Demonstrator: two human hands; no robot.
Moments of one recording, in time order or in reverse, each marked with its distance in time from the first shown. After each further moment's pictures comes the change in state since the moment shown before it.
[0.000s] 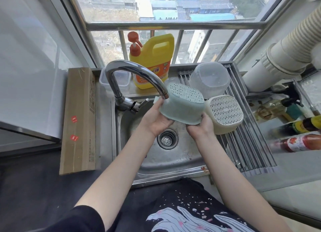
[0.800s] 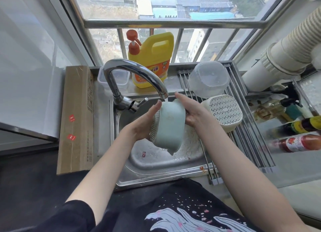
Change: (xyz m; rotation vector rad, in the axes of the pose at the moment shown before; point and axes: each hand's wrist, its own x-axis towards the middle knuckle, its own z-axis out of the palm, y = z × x) left_hand -0.020 0.020 -0.029 0.975 -0.075 -0.204; right_hand 0.008 0.001 0.047 -0.856 -0.028 0.237
